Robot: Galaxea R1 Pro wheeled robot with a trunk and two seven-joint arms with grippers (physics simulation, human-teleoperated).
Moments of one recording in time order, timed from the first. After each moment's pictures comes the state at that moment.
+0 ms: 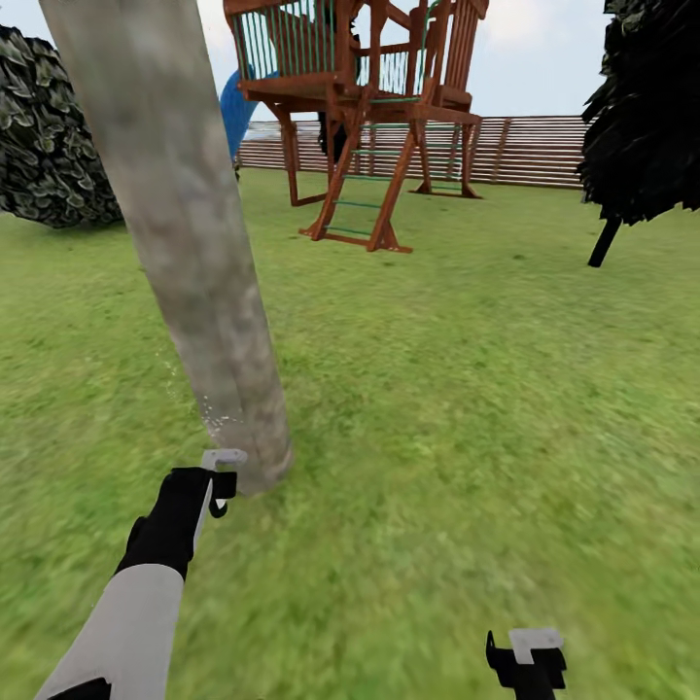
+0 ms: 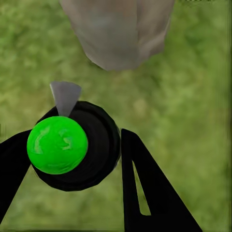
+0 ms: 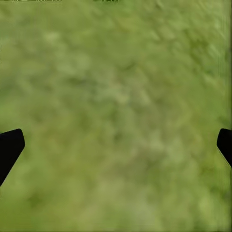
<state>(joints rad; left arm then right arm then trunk) -0.73 -0.09 0.34 -0.91 -0.43 0.72 -0.10 -0.46 -0.05 0.12 -0.05 0.10 -0.51 -0.39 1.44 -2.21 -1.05</state>
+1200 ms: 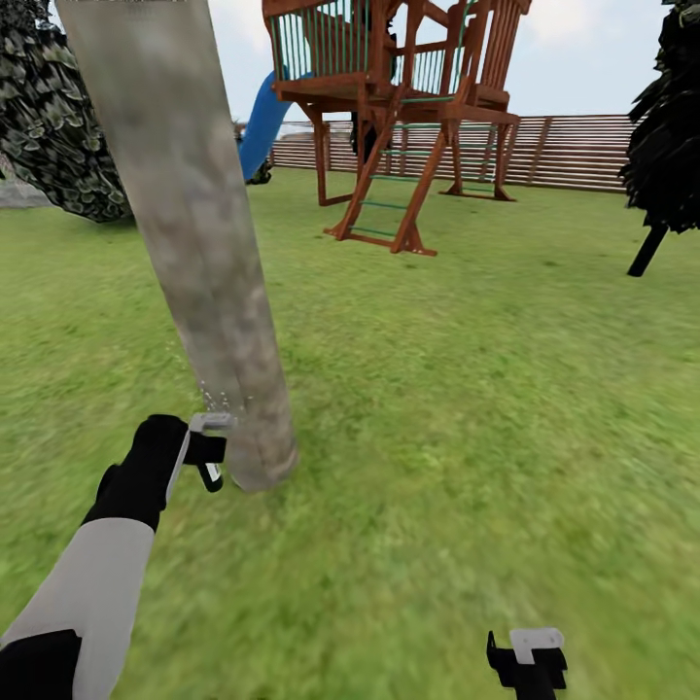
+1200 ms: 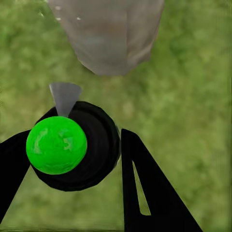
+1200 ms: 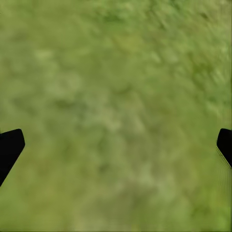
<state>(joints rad) -0.86 0.06 0.15 -0.97 -0.31 1.00 -0.27 -0.46 -0.05 0.12 -0.05 0.10 -0.51 -0.39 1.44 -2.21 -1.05</state>
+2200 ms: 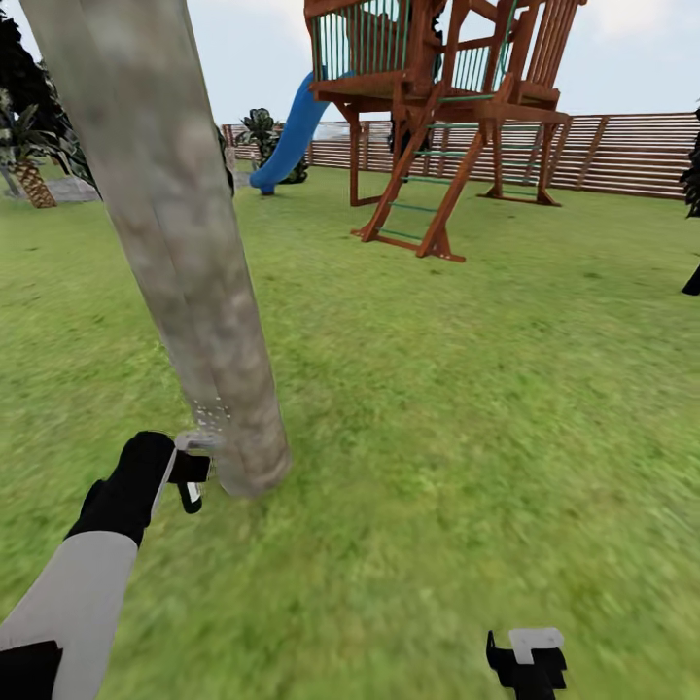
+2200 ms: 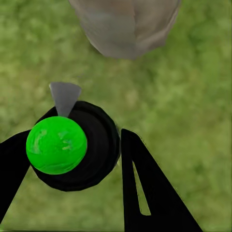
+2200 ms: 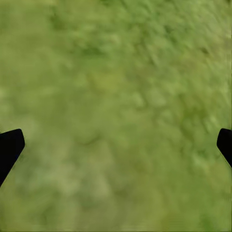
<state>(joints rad) -0.83 0.12 0.16 -0.90 -0.33 0.97 -0.25 -0.46 -0.05 0.12 -0.05 0.10 -0.51 -0.39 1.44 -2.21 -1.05</state>
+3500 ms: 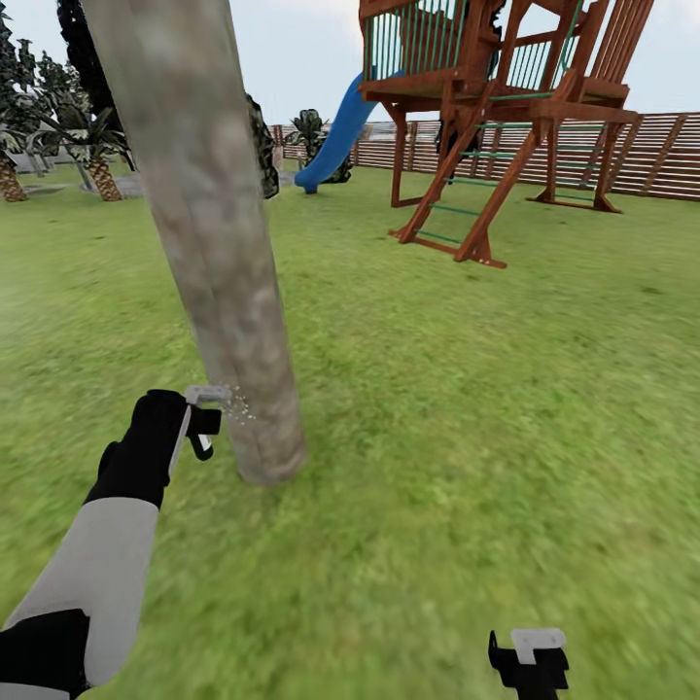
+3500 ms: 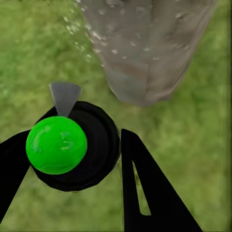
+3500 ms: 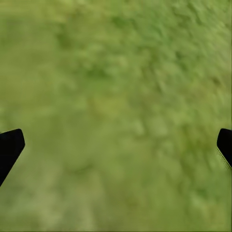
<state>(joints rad) -0.93 0.04 0.15 -1.02 -0.32 1.00 -0.16 -0.46 -0.06 0.12 -0.05 0.10 -0.51 -0.39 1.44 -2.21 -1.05</state>
